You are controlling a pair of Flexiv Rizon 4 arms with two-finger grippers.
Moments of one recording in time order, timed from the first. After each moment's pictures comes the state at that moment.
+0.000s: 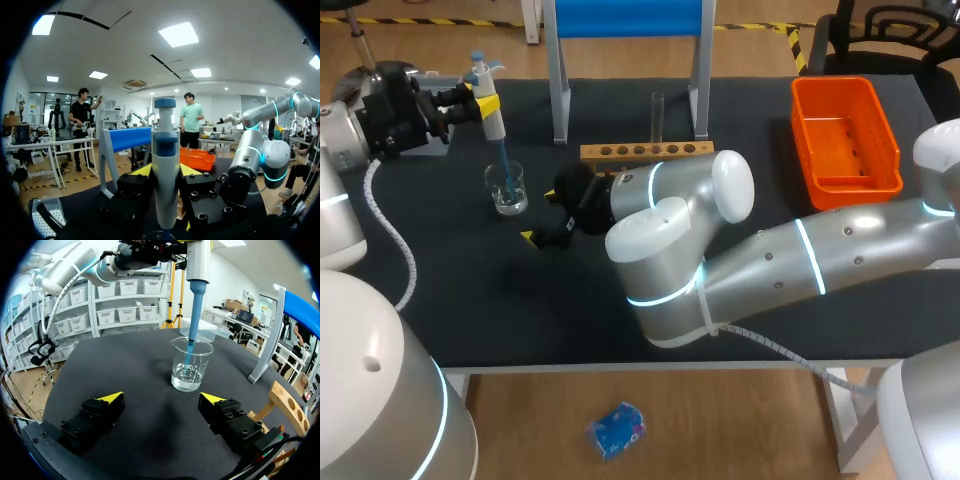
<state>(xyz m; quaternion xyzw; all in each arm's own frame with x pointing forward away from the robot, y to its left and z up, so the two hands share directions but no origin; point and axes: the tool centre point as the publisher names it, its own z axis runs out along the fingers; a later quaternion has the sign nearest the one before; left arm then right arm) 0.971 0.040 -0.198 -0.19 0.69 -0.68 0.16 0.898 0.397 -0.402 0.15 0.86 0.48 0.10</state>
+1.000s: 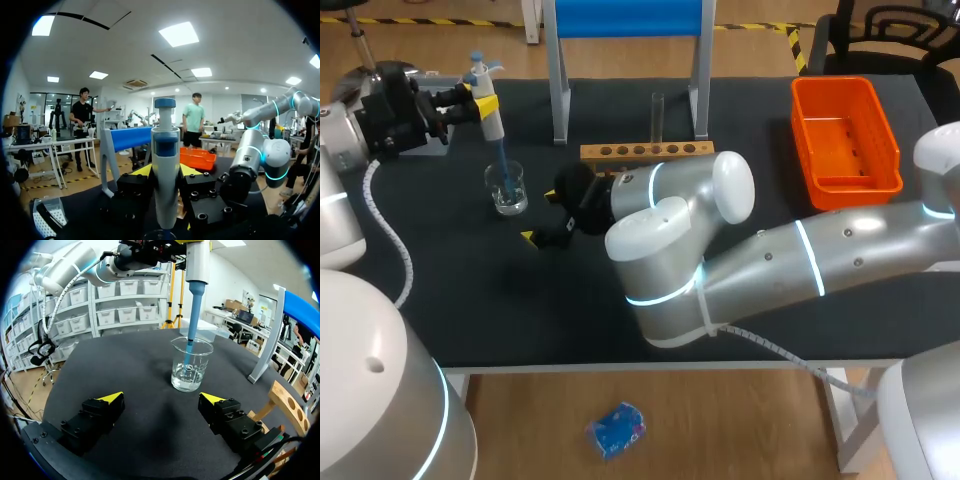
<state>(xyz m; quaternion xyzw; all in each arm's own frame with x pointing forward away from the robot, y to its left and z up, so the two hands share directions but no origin) 0.972 0.042 -0.199 -0.19 0.69 -0.67 0.17 0.898 0.397 -0.402 0.15 0.86 0.48 0.10</state>
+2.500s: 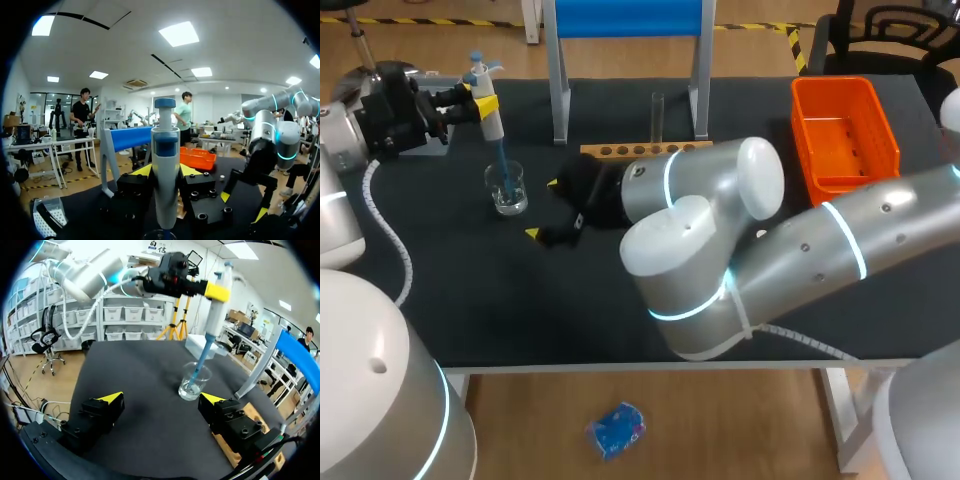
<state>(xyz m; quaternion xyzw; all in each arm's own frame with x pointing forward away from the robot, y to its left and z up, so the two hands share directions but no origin) 0.971 0.042 -0.199 -0.19 0.69 -0.67 0.17 0.849 0.374 -0.324 0.10 0.87 0.47 0.14</state>
